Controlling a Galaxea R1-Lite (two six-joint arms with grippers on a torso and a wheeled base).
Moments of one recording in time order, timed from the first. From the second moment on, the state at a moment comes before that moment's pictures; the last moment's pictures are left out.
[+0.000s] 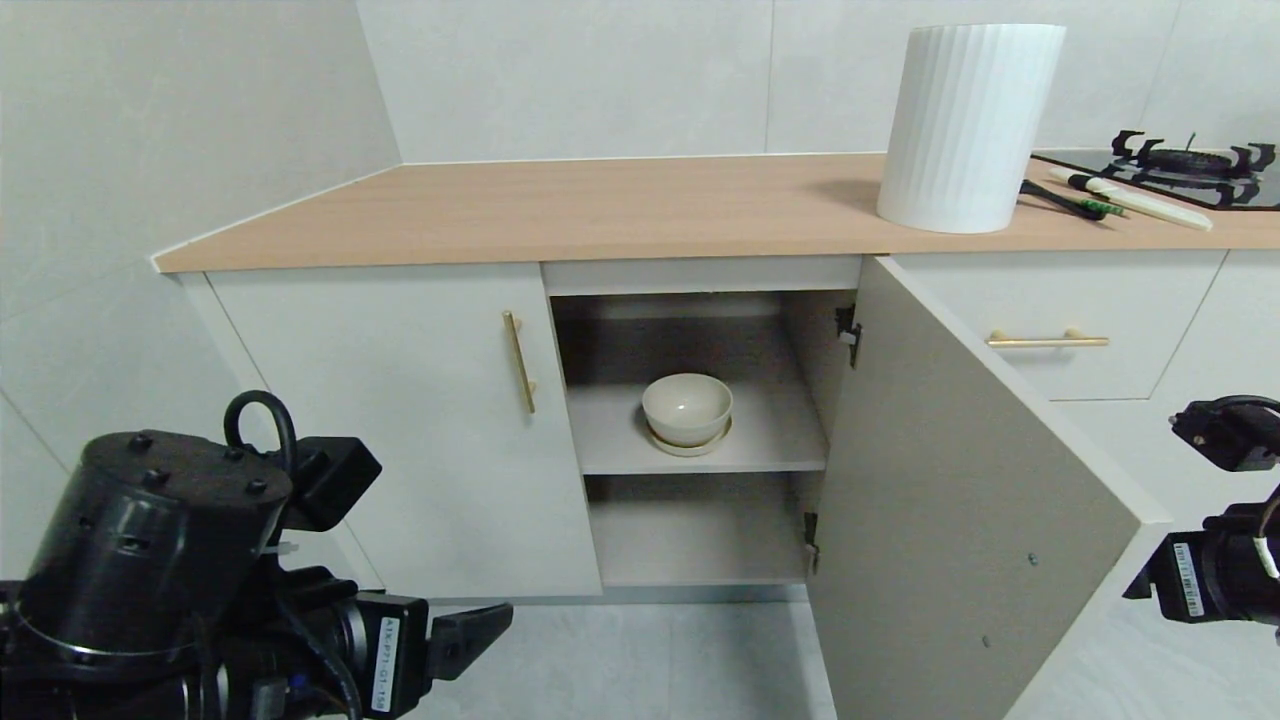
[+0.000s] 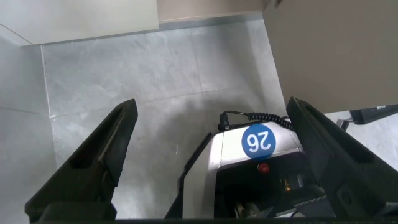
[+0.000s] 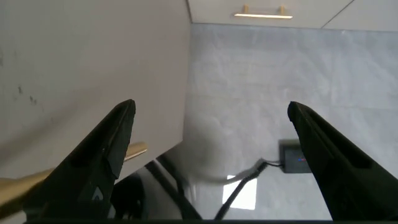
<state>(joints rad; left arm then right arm) -0.67 1.31 -0.66 0.11 0.26 -0.44 0.17 1.32 -0.65 0.09 -0.02 0.10</state>
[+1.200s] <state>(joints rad) -0.67 1.31 -0.66 0.11 0.26 -0.44 0.29 1.38 -0.64 -0.01 -0.02 0.24</state>
